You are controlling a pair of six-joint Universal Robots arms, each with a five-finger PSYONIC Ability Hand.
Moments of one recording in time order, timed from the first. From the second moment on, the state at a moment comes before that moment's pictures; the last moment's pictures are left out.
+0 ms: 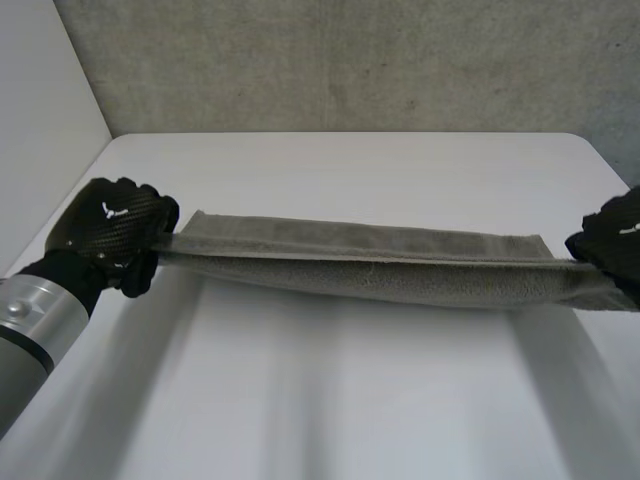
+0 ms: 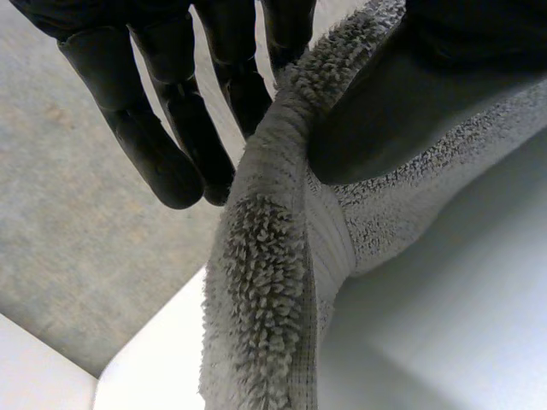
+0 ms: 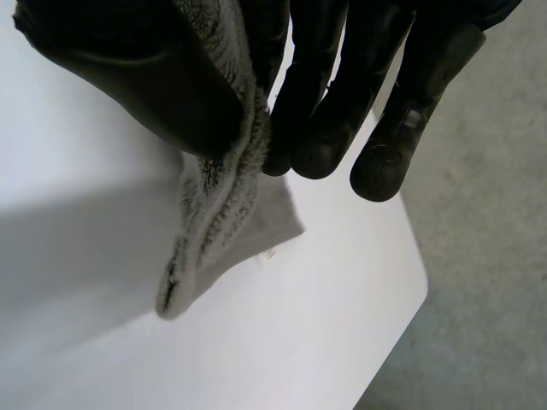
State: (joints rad) left arm 4.50 -1.44 -1.97 3.31 -1.32 3.60; right arm 1.54 -1.73 1.67 0.54 1.20 2.03; left_hand 1.46 1.51 1.54 1.52 1.50; right_hand 1.34 1.34 1.34 1.35 1.18
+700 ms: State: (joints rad) left arm 4.41 -2.25 -1.36 3.32 -1.35 3.60; right arm 1.73 -0.92 1.19 0.28 1.37 2.20; left_hand 1.46 1.52 1.55 1.52 1.50; right_hand 1.34 1.34 1.34 1.35 1.18
